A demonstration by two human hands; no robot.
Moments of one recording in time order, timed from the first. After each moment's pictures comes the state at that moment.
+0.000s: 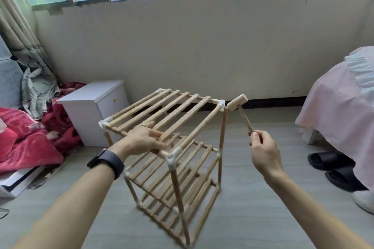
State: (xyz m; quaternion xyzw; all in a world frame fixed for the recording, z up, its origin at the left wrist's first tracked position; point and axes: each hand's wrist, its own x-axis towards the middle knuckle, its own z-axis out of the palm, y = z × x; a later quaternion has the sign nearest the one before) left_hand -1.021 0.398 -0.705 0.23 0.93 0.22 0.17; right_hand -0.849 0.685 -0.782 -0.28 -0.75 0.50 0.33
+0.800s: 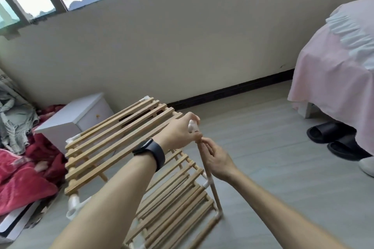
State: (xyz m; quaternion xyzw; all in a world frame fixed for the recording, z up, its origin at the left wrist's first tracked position) left_hand -1.033 0.575 -0.732 0.41 0.90 0.14 0.02; right_hand -0.924 0.677 -0.853 -0.13 -0.77 0.60 0.16
